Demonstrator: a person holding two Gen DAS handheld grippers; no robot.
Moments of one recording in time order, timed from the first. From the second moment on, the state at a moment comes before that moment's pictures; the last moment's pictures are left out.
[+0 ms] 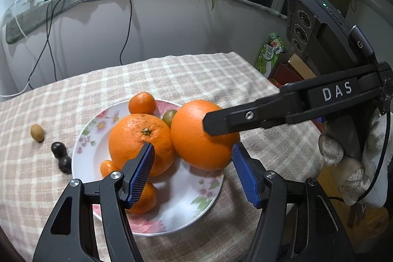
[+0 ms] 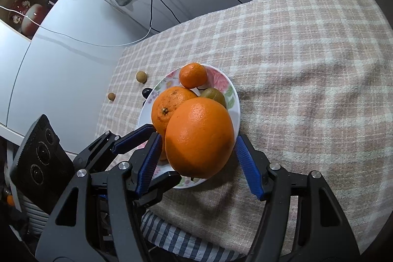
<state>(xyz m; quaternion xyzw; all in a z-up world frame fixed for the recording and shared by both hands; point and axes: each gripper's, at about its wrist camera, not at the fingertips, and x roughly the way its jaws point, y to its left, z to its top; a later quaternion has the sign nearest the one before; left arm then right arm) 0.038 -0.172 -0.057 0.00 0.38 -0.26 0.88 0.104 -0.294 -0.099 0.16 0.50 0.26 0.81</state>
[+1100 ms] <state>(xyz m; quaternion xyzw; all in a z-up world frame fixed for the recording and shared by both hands) 0.047 -0.034 -0.064 -0.07 0.38 -0.13 0.91 0.118 -0.215 -0.047 -0.01 0.43 0.27 0.86</state>
